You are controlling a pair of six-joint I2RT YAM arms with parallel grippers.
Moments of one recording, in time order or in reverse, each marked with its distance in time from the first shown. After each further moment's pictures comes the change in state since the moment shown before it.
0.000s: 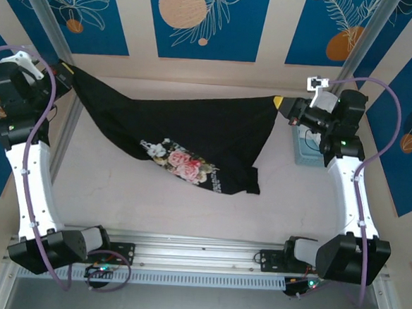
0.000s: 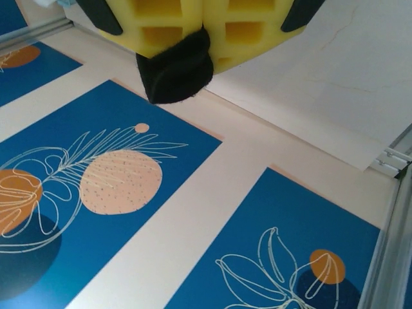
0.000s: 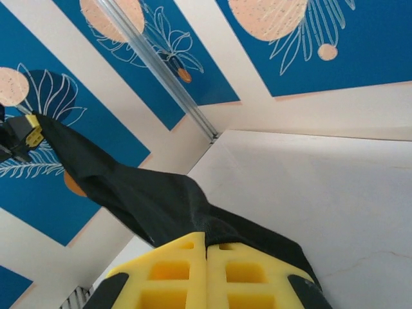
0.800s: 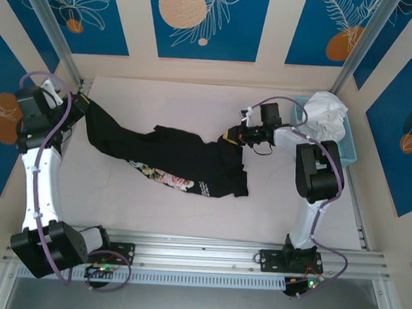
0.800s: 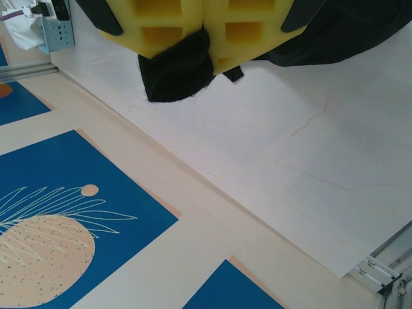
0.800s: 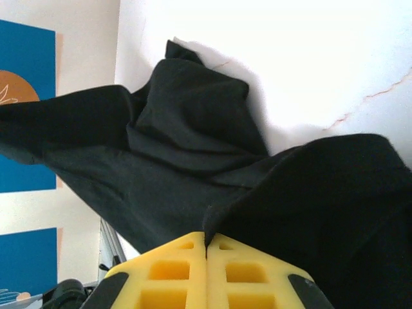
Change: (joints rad) left arm 0.000 -0.027 -0.313 0.042 0.036 0.019; right arm 0.275 0.743 0.063 -0.041 0.061 0.039
